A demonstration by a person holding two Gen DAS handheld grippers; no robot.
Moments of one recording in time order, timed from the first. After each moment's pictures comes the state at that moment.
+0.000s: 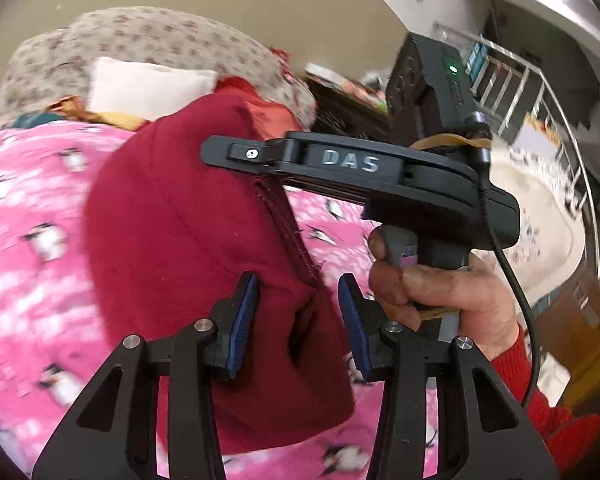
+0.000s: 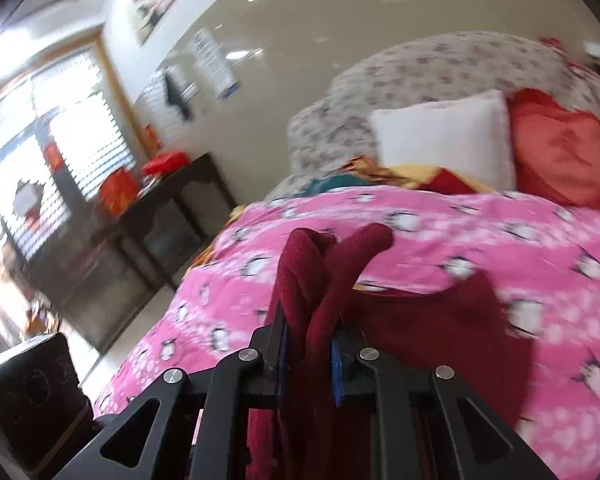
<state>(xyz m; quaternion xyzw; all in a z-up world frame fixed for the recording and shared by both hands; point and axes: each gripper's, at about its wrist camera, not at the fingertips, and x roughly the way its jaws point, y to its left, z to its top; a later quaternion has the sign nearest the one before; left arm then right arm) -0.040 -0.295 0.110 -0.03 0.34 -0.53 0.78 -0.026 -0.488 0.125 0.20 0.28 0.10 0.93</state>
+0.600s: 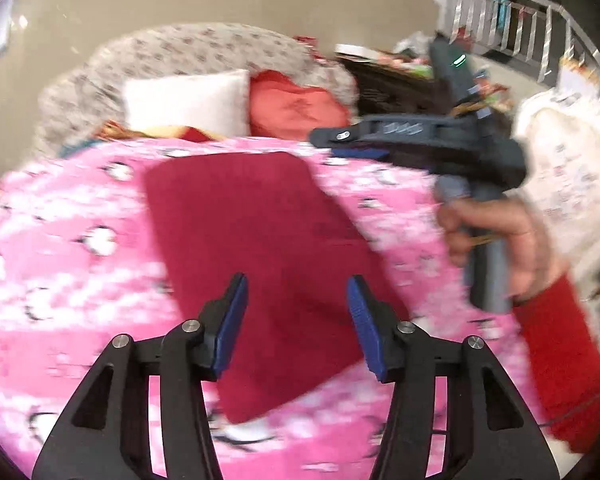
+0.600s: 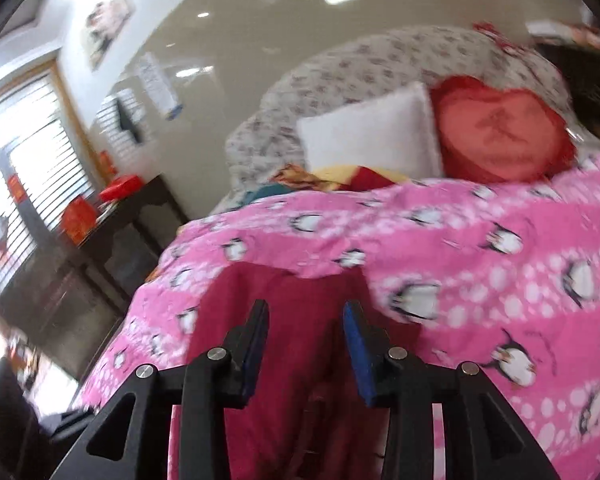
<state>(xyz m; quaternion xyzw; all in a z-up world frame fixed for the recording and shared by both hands) -0.076 -0.283 0.100 0.09 0.31 -0.42 0.85 -0.040 -0.520 0.120 0.18 0.28 0.08 0.94</state>
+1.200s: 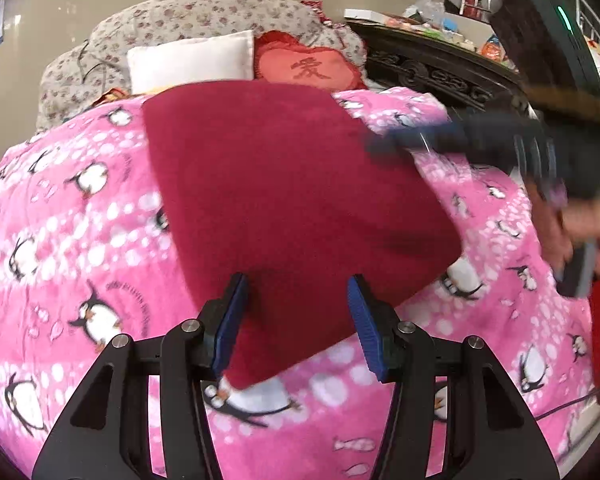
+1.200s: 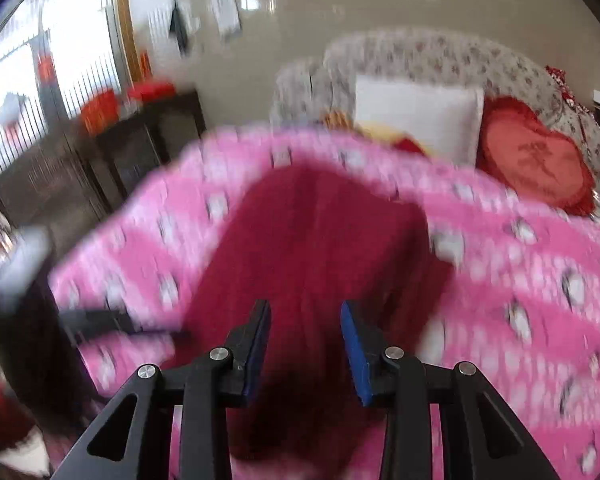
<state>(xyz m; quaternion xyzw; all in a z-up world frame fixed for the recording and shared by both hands) -0.079 -0.279 0.038 0.12 0.35 -0.41 0.83 -0.102 -0.468 0.067 -0.01 0.39 0.04 0.92</state>
